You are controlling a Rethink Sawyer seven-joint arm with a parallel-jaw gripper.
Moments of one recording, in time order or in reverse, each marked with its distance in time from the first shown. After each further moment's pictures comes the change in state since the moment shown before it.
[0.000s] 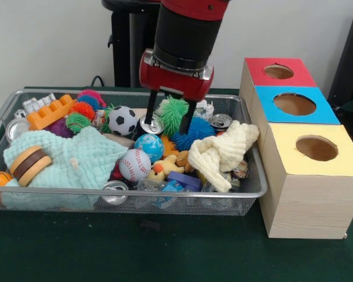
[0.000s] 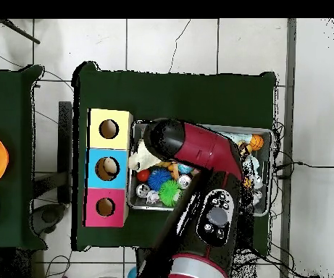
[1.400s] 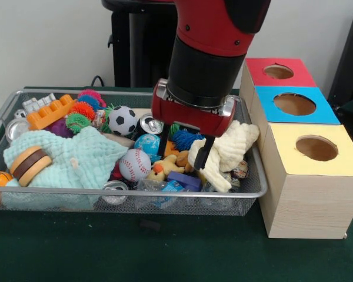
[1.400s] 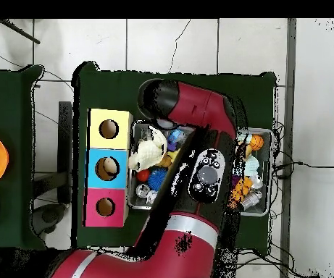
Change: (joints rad) arm 0.000 0.168 -0.028 -0.356 0.021 0.245 0.095
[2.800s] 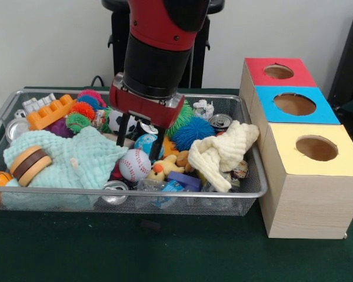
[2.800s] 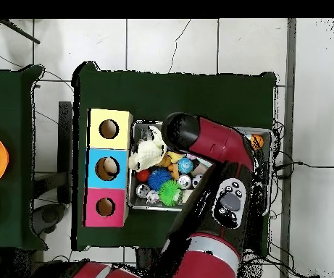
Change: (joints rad) arm -0.051 -0.085 0.014 0.294 -0.007 -0.291 0.000
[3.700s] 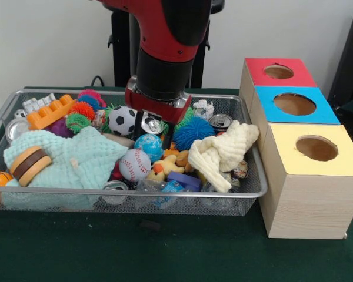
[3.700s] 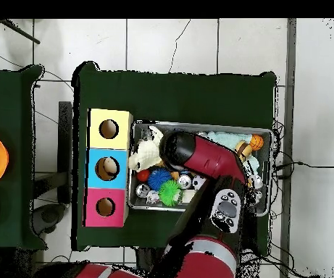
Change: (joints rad) arm -0.003 -0.009 0.038 0.141 0.000 -0.004 0.000
